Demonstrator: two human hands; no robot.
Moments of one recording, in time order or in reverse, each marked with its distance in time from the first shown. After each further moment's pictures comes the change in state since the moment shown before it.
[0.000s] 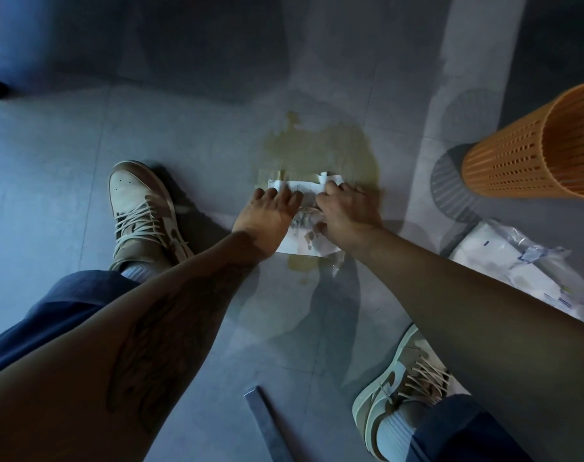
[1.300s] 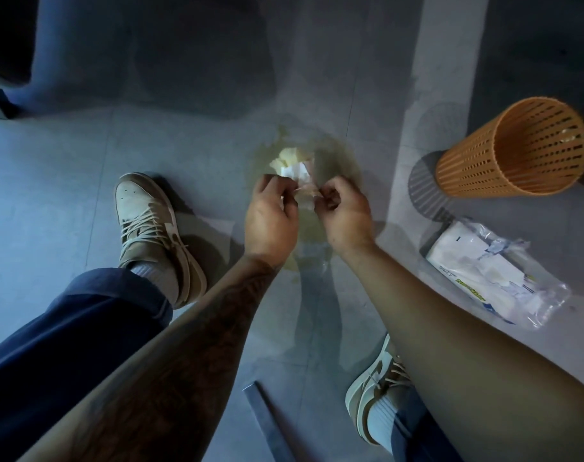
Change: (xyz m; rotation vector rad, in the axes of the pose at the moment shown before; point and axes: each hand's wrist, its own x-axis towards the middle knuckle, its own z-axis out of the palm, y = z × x) left_hand -0.018 0.045 -0.062 -0.990 0.587 -0.498; right_hand -0.036 -0.010 -0.027 0.970 0.449 0.364
